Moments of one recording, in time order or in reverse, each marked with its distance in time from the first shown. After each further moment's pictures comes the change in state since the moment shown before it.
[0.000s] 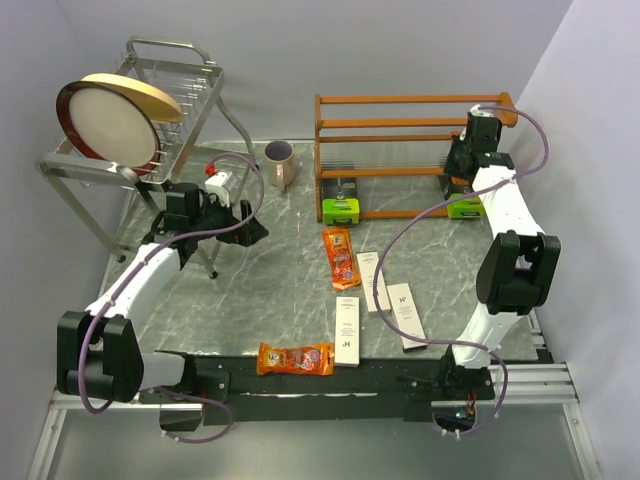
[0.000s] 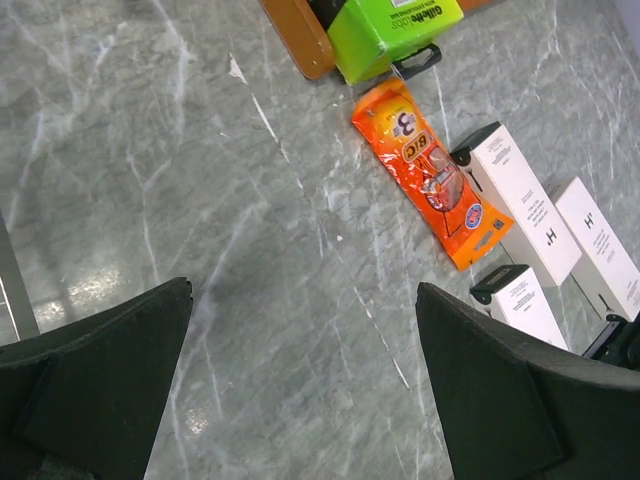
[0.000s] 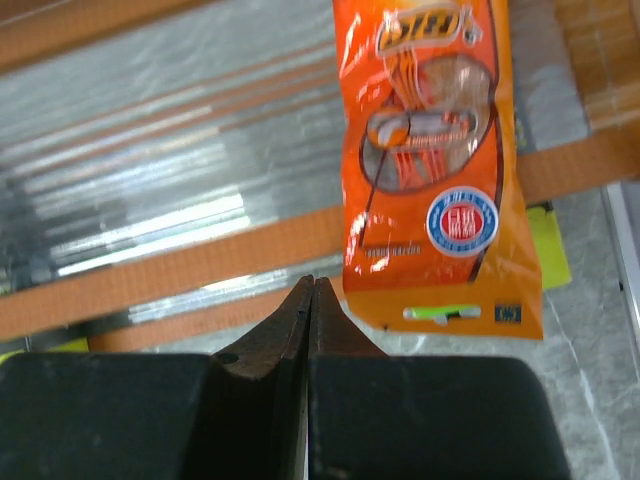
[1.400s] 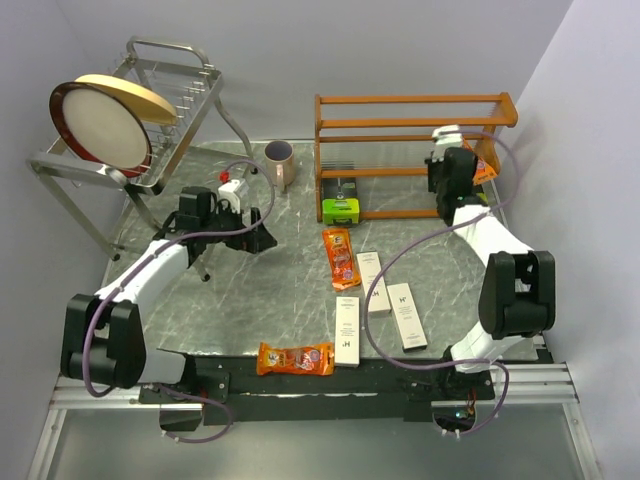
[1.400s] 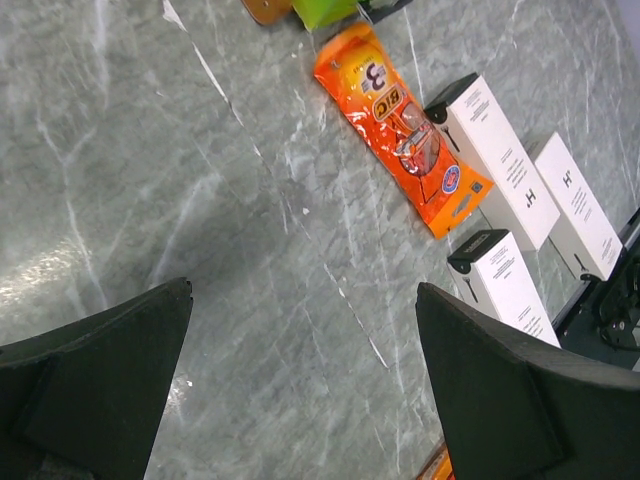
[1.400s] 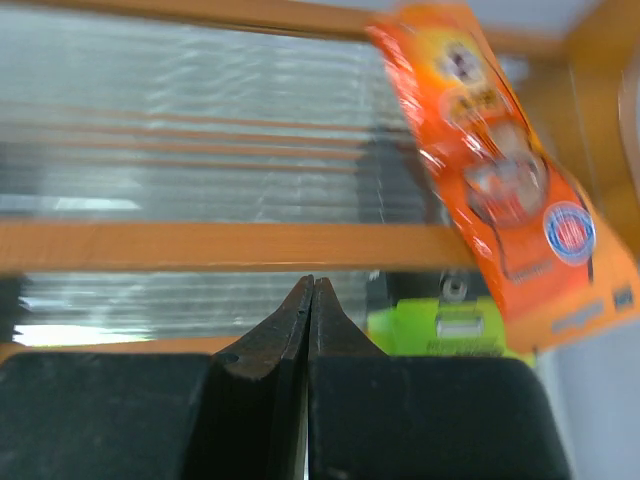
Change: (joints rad) left arm -0.046 0.071 -0.013 0.000 0.060 -0.003; right arm 0.111 -0.172 -0.467 0.607 0.086 -0.333
